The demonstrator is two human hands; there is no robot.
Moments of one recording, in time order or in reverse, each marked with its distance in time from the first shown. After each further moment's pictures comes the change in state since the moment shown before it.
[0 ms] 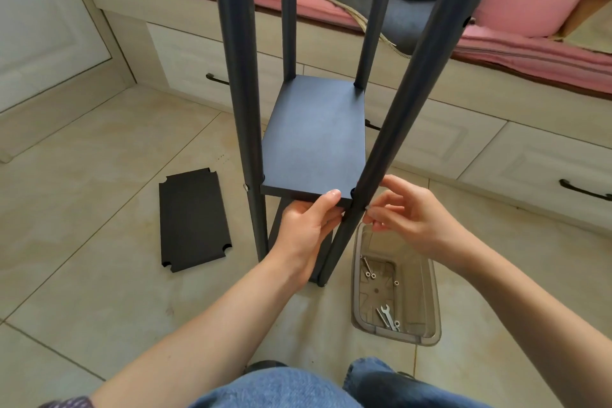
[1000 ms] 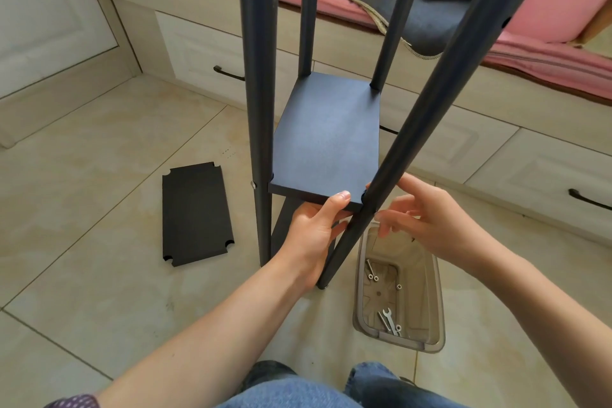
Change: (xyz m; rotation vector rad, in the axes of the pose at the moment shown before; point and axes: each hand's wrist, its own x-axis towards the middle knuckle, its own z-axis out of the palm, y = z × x) left_hand 0.001 -0.001 -0.003 0.001 -0.043 -0.027; right_hand 0.003 -0.016 -0.006 -0.277 -0.057 -0.057
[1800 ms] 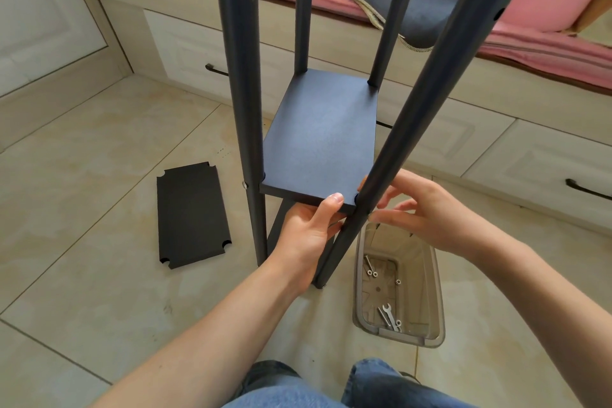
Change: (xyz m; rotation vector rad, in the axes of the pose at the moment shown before) left_hand -0.005 0.001 -0.003 0.056 -0.013 0.013; right_hand 0.008 0.001 -0.006 -0.052 -0.051 -0.058
